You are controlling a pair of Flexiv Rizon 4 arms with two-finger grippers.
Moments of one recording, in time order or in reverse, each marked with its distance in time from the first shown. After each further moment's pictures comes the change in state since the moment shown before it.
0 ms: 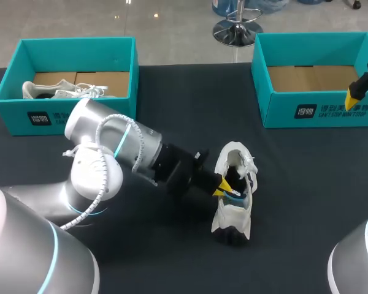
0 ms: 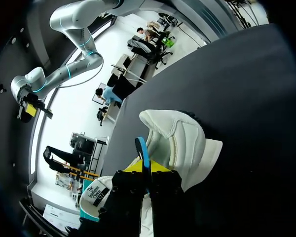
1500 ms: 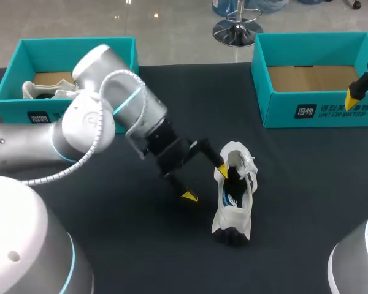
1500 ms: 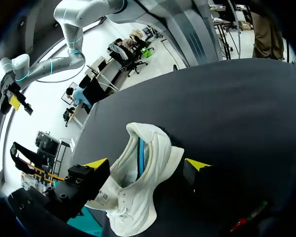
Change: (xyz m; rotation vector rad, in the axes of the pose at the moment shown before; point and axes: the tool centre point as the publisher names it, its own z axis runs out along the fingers) left arm 0.006 -0.015 -0.049 0.058 0.375 -0.085; right arm 0.000 0.000 0.000 0.000 0.000 0.000
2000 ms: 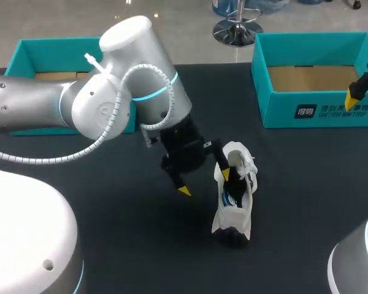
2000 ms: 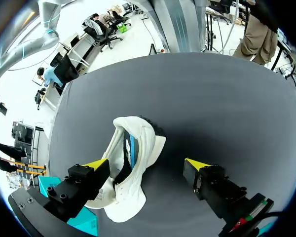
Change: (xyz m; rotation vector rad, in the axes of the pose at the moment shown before) left arm -0.003 -0.008 -0.014 -0.247 0.273 -0.012; right arm 0.000 0.000 0.000 0.000 0.000 0.000
